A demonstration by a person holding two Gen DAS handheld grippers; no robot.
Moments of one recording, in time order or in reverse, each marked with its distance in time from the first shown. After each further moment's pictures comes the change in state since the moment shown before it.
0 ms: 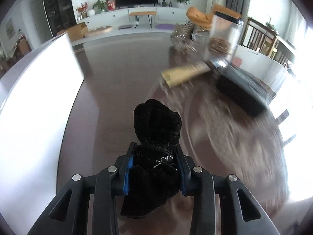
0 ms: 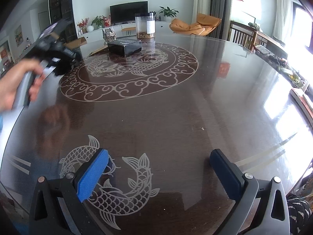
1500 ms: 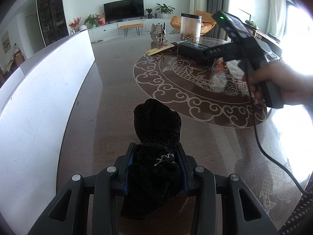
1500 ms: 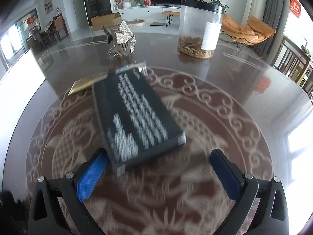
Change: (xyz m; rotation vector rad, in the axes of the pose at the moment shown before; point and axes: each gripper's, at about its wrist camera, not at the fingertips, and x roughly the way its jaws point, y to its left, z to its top) left arm -0.075 -0.010 -0.125 0.085 -0.094 -0.045; right arm 0.218 0.062 0.246 -0.260 0.136 0.194
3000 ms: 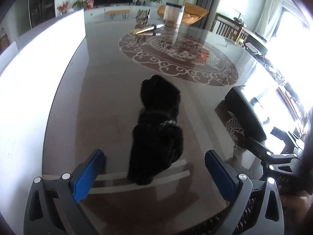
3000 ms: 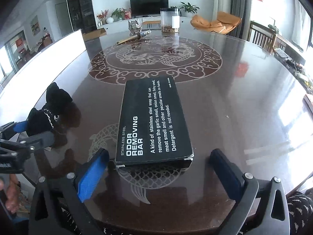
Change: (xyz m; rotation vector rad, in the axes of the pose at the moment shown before) left arm -0.043 0.003 -0.052 -0.030 0.127 -0.185; right arm -0.183 0.065 -0.280 0.169 -0.098 -0.068
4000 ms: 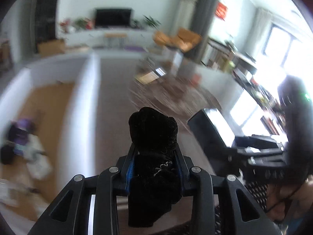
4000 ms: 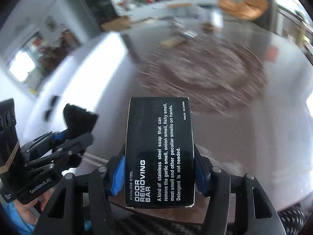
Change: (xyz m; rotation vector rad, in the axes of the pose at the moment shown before) left arm -0.133 0.055 0.046 -0.027 -0.239 -0.028; right arm -0.045 0.082 0.100 -0.007 0.150 0.295
